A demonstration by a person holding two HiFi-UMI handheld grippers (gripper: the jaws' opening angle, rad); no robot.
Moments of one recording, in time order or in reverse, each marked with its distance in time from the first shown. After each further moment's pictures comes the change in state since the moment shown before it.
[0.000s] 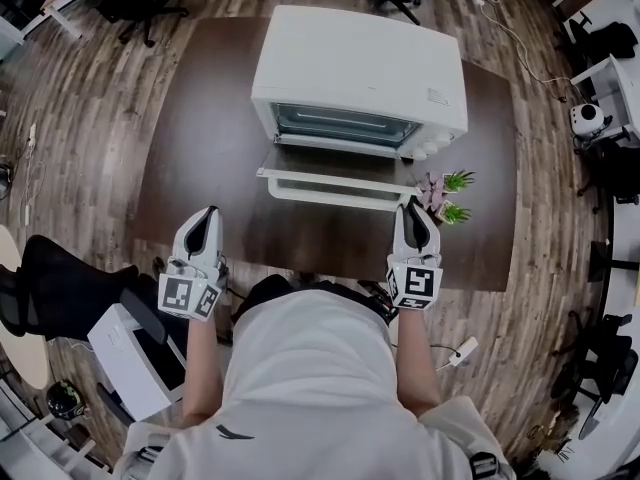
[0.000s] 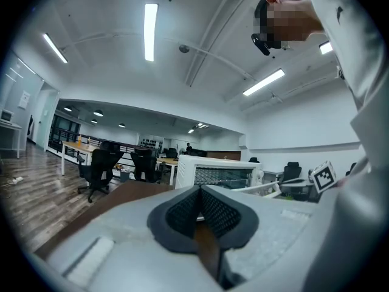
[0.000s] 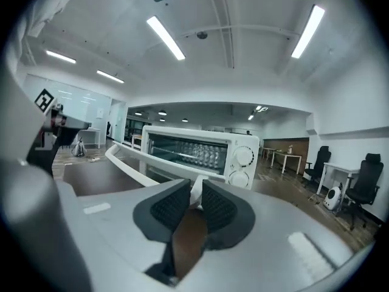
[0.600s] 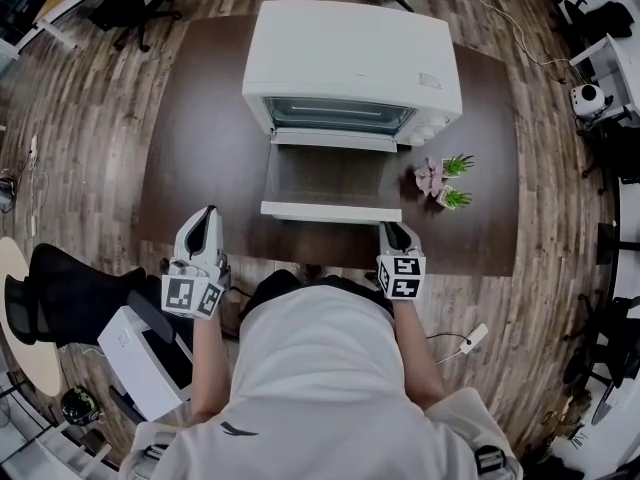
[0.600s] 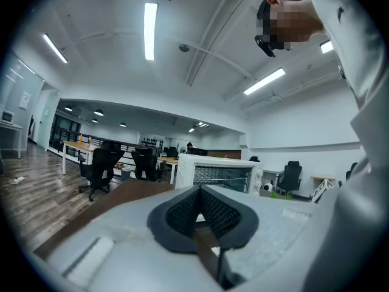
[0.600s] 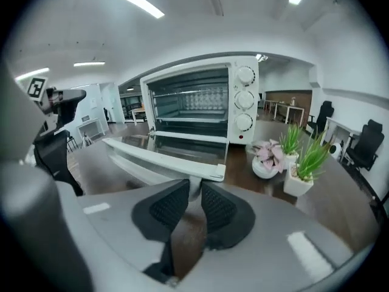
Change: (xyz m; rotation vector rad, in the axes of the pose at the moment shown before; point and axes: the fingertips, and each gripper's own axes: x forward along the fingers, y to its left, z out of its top) left arm -0.005 -0.003 -0.003 -0.004 0.012 0.006; right arm -0.022 0.031 -0.140 0.174 0.433 0.060
